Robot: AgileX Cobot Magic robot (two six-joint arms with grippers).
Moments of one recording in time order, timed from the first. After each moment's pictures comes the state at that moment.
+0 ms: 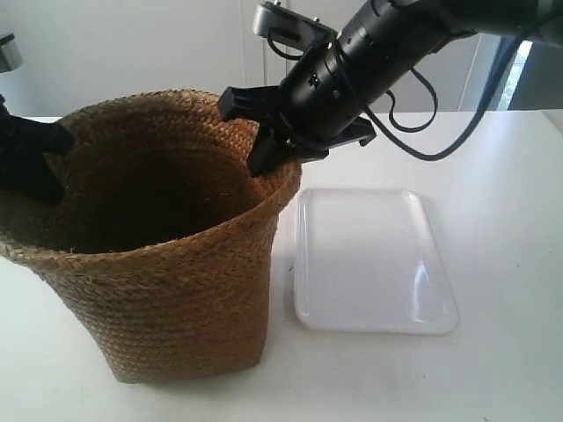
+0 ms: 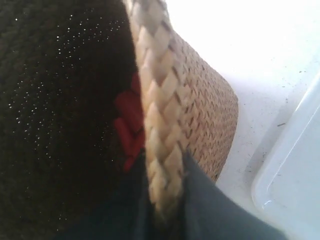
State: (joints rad) left arm -0.02 1.37 -1.14 -0.33 1.03 0.15; right arm 0.36 1.76 -1.54 0.55 0.98 -0.13
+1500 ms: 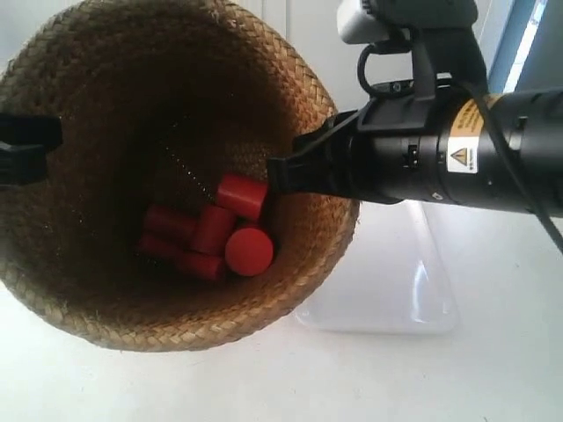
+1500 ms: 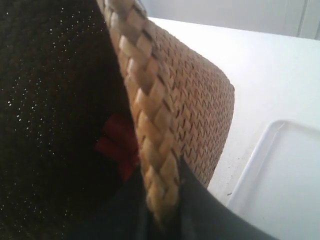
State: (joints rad) left arm -0.30 0.83 -0.63 -0.34 0.18 0.18; right arm 0.63 1.15 -0.86 -0.18 0.25 0.43
